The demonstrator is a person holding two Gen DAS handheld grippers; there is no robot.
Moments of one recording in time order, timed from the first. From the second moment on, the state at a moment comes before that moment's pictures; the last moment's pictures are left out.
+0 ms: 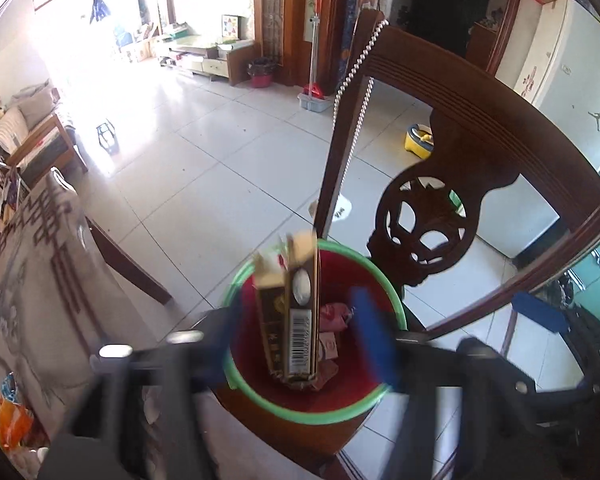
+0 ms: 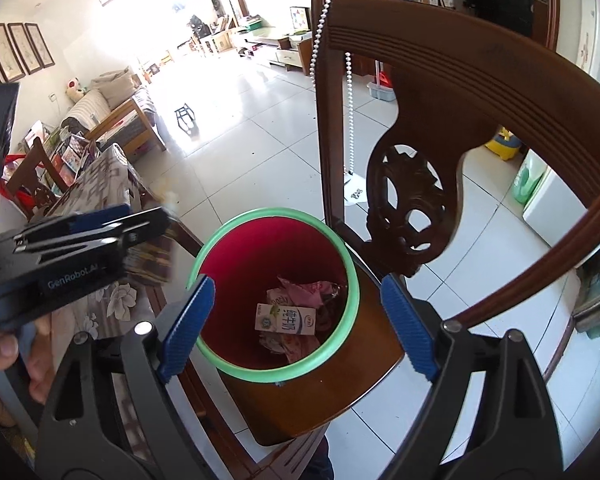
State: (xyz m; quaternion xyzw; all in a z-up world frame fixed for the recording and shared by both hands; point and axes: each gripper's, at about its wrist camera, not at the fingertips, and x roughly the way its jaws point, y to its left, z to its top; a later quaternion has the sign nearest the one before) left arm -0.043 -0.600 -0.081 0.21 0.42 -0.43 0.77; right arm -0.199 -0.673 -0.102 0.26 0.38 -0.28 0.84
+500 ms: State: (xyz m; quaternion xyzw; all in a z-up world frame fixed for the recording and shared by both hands) left arm -0.035 -0.471 -0.042 0.14 0.42 -0.39 0.80; right arm -0.164 -0.607 -0.088 0.23 0.38 -0.23 0.86
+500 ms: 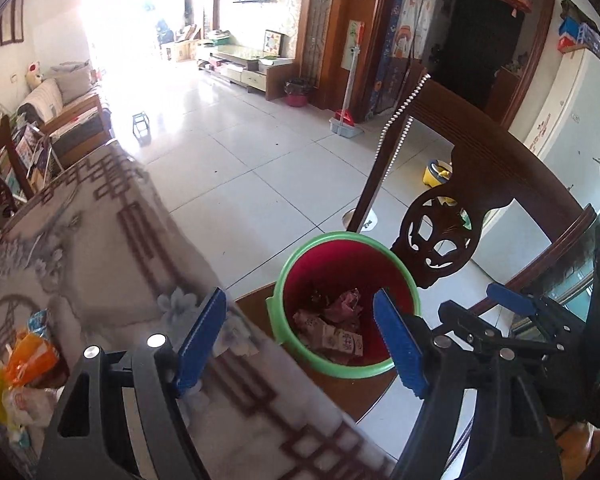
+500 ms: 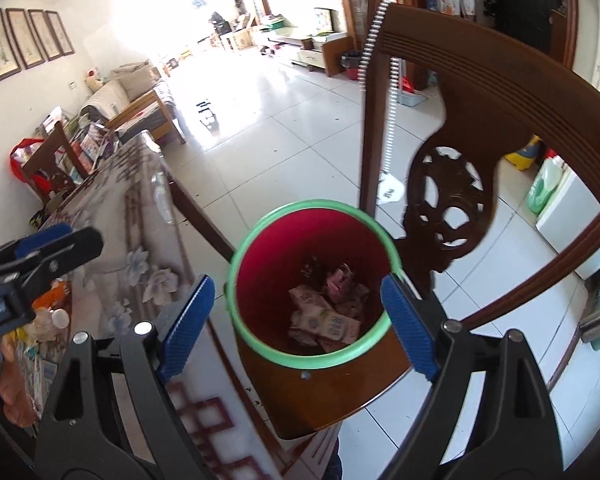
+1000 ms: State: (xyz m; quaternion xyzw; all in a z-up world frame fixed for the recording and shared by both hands) left arm -0.003 -0.232 -0.033 0.06 0.44 -0.25 0.86; right arm -0.094 -0.445 -0.064 0.16 0.41 -0.12 0.89
